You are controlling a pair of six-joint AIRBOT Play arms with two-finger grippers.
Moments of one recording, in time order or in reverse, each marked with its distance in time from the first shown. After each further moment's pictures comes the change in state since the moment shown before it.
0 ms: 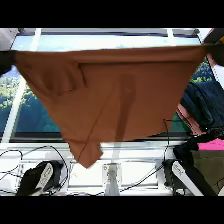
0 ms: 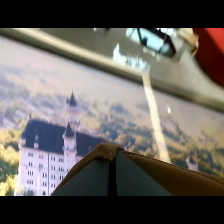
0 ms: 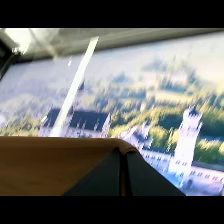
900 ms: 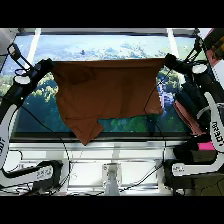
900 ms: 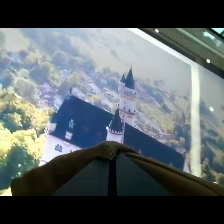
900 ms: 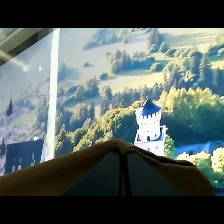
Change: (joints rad) left arm -0.230 -0.537 -0.005 -0.154 0.546 0.129; right arm 0.272 -0.550 -0.041 0.008 -0.660 0.035
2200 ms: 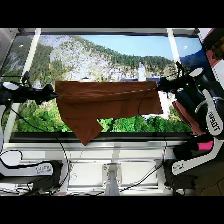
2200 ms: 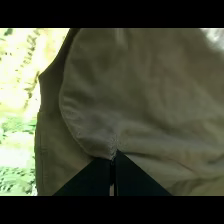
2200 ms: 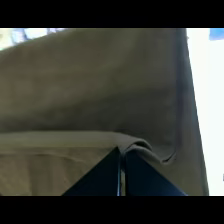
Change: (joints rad) left arm 0.235 -0.116 0.001 0.337 -0.797 -0.311; right arm -0.082 -0.181 0.064 -0.297 0.627 0.183
